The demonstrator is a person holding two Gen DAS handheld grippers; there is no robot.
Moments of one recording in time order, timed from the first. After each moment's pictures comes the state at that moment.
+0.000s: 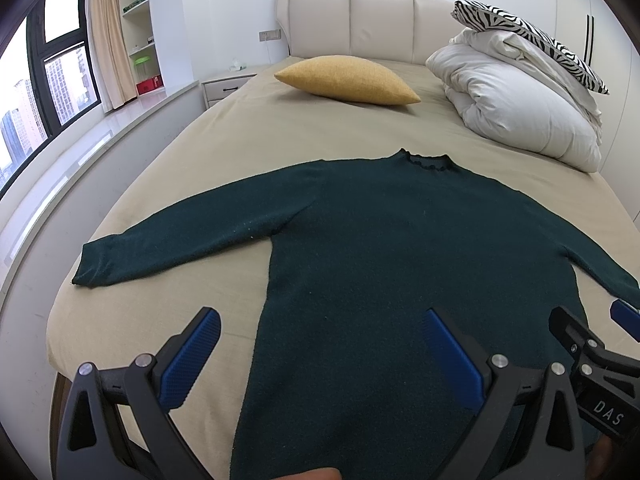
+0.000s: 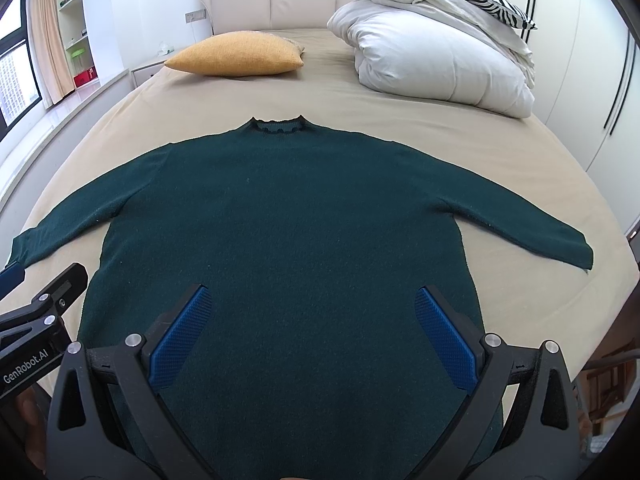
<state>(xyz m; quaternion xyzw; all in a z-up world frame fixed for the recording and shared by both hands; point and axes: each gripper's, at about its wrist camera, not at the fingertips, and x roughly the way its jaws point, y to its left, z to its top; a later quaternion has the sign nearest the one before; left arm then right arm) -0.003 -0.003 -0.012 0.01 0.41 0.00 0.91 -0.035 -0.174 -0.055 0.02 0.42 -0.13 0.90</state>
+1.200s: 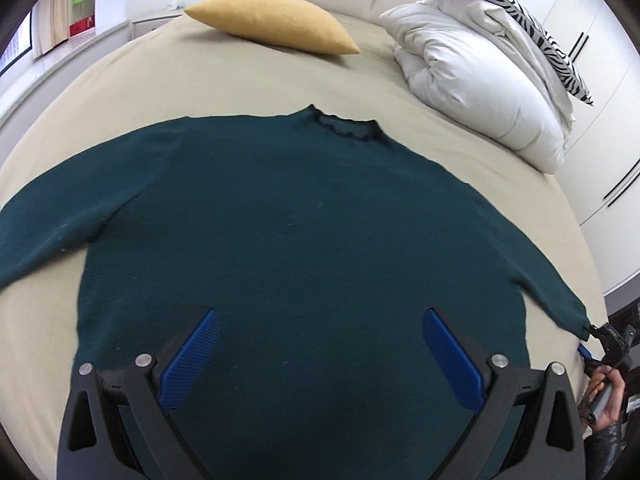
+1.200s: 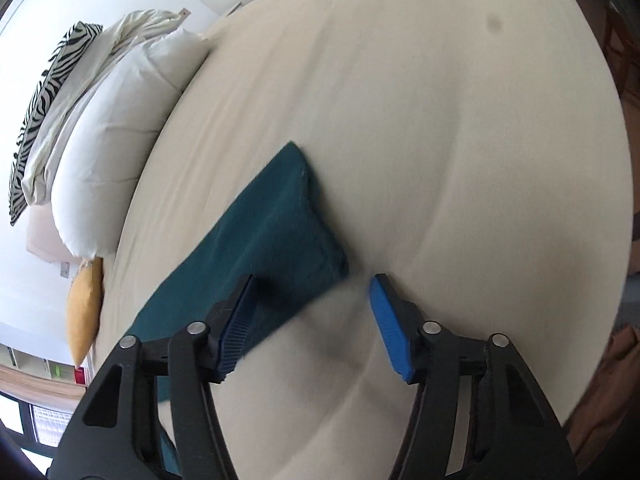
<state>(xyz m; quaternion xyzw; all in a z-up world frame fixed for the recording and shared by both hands) 0.093 -0.077 -0.053 -0.08 0.50 -0.13 0.85 -0.150 -0.751 -0.170 0.49 0.30 -0.31 0.76</state>
